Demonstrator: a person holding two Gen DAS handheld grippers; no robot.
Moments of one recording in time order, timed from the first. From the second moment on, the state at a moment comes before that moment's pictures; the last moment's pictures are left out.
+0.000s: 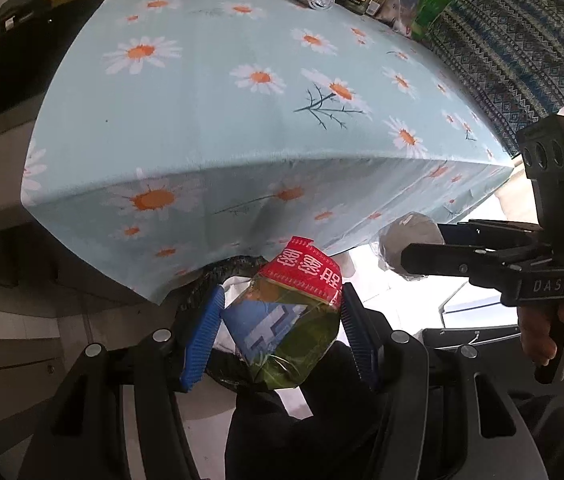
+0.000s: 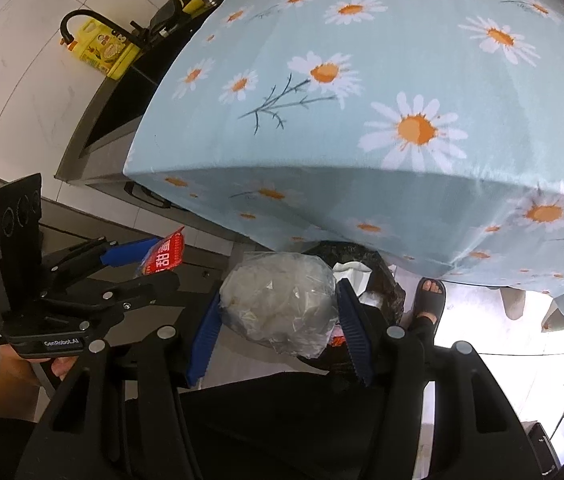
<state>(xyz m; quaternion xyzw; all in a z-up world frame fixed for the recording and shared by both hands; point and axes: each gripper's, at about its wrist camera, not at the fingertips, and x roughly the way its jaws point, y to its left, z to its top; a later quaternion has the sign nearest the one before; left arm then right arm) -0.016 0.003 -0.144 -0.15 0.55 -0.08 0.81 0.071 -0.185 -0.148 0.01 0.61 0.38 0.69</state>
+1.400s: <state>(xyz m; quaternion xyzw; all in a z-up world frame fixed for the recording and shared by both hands) -0.002 0.005 -0.109 -0.16 0.54 -0.06 0.83 0.095 -0.215 -0.112 0.05 0.58 0.35 0.73</state>
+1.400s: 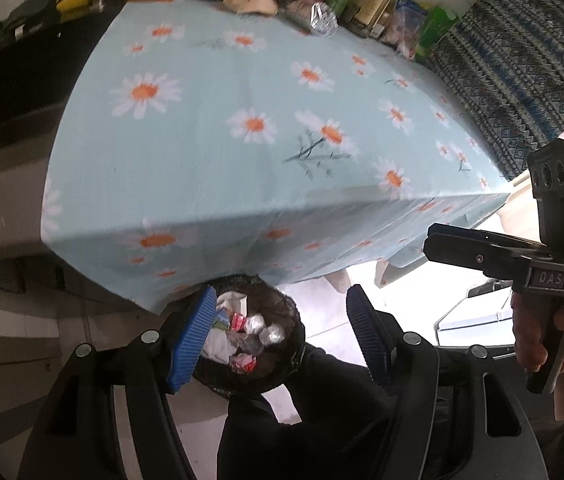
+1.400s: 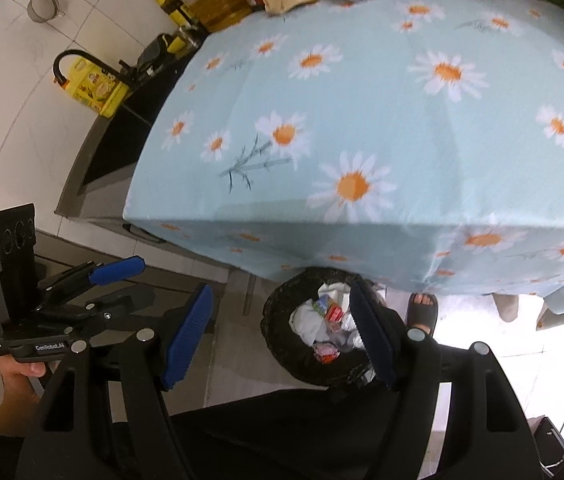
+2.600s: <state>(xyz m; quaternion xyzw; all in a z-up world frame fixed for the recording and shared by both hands) 0.097 -0.003 -0.039 -0.14 0.47 -0.01 0.87 0.230 -0.240 -0.058 0.02 0.51 0.34 0.79</state>
